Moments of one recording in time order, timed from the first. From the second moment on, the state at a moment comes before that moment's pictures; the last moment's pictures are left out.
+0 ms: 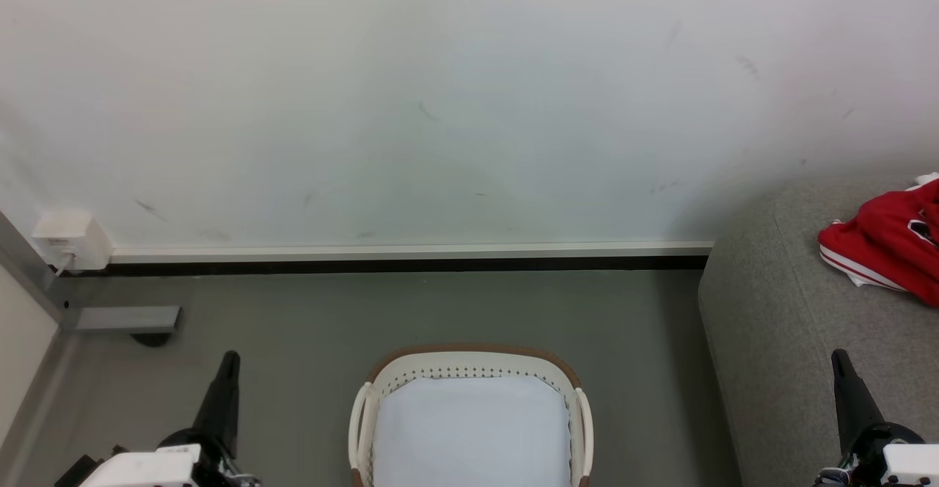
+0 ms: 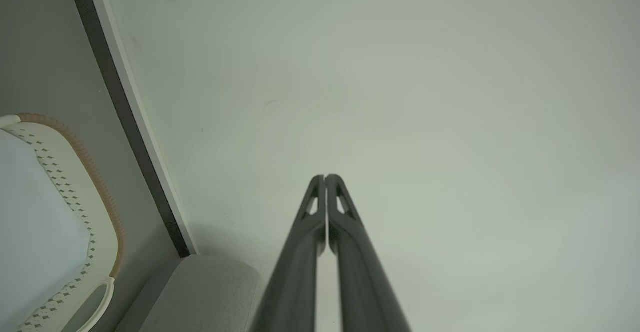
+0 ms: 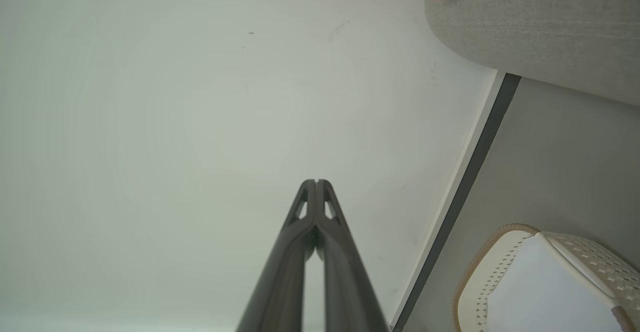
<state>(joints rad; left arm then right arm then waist) -0.11 0.05 0.11 0.25 -1.61 -0.13 0.11 -0.10 -0.05 -0.11 0.25 1.61 0.13 0.11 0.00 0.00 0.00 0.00</state>
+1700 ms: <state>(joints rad) -0.11 0.05 0.11 0.25 -1.61 -0.13 0.11 -0.10 -0.05 -0.11 0.25 1.61 0.13 0.11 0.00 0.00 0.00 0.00</state>
